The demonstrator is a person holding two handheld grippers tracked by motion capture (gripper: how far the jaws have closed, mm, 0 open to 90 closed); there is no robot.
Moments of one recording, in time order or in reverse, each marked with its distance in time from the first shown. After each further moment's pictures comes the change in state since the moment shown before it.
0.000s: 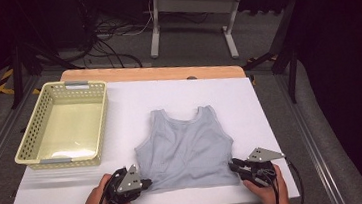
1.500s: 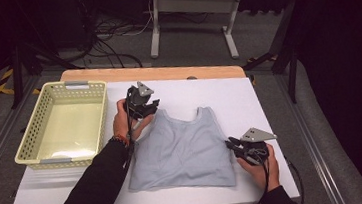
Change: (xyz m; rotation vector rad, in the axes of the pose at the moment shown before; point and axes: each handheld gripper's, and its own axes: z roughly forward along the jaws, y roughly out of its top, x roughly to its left) left arm 0.169 0.122 0.054 -0.081 0.434 -0.293; right arm -0.026 0.044 0.024 -0.067 -0.105 -0.051
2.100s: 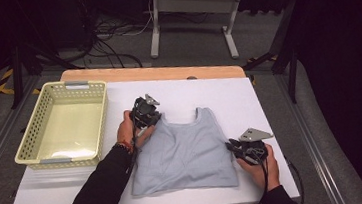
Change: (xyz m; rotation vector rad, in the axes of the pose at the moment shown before) left arm -0.003 -0.022 0.028 0.122 -0.129 0.002; right arm -0.003 -0.004 0.008 0.064 -0.004 -0.005
